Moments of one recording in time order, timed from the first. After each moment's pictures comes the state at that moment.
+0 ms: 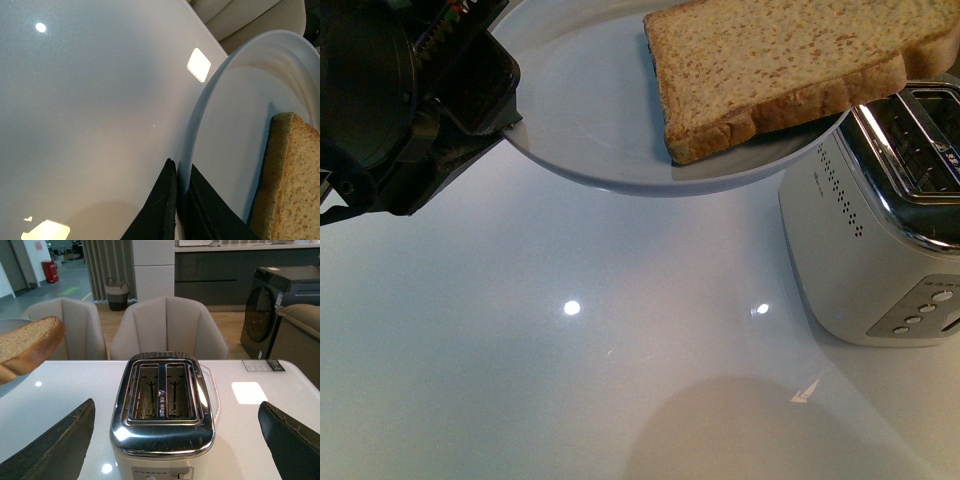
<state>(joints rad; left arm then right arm) -0.57 1.41 0.69 0.06 -0.19 -1.11 0.00 0.00 0.02 0.00 0.00 0.00</state>
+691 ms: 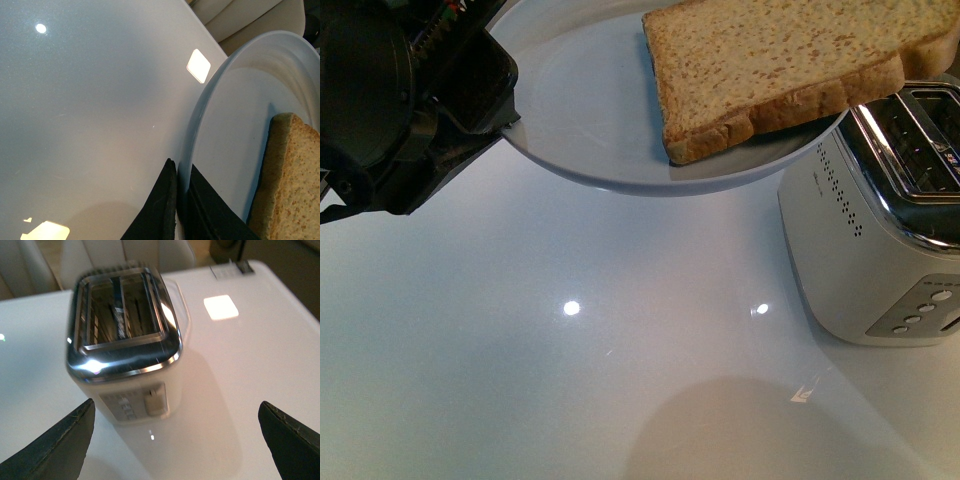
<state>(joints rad) -0.57 1.41 0.69 0.06 -0.19 -1.11 0.06 0.17 0.12 -0.30 0.22 0.14</state>
